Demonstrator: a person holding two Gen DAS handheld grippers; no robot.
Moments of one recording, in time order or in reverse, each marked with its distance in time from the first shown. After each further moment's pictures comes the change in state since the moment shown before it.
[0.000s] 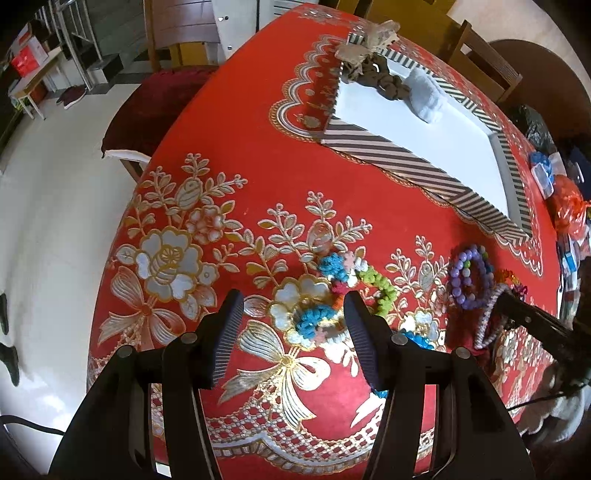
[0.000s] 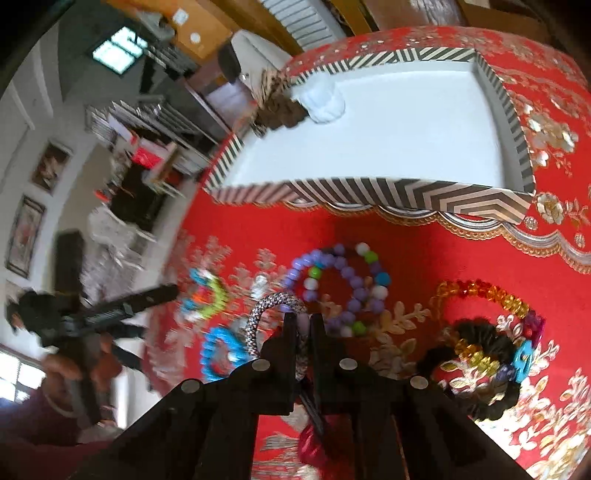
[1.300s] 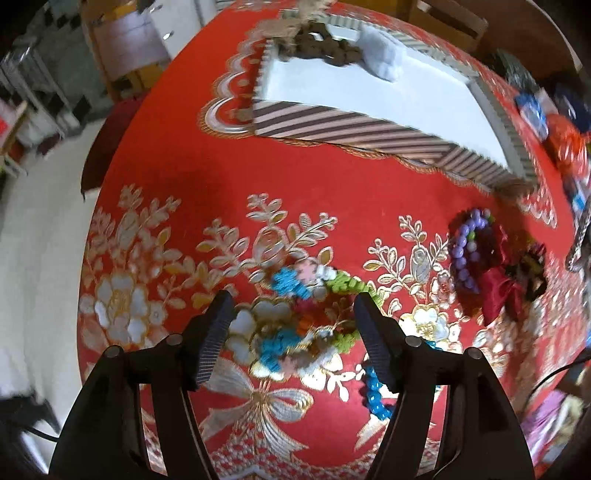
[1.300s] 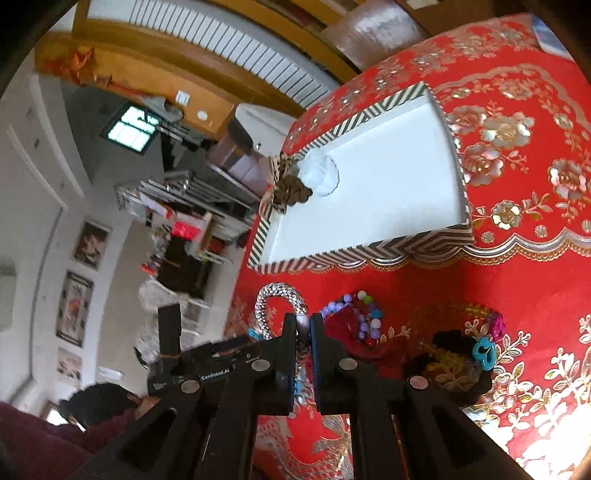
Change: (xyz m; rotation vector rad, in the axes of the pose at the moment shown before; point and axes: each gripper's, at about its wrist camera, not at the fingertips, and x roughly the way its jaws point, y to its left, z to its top) left arm 0.034 -0.050 0.006 0.243 0.009 0.056; right arm -0.077 -0.020 -0.005 0.153 -0.191 0.178
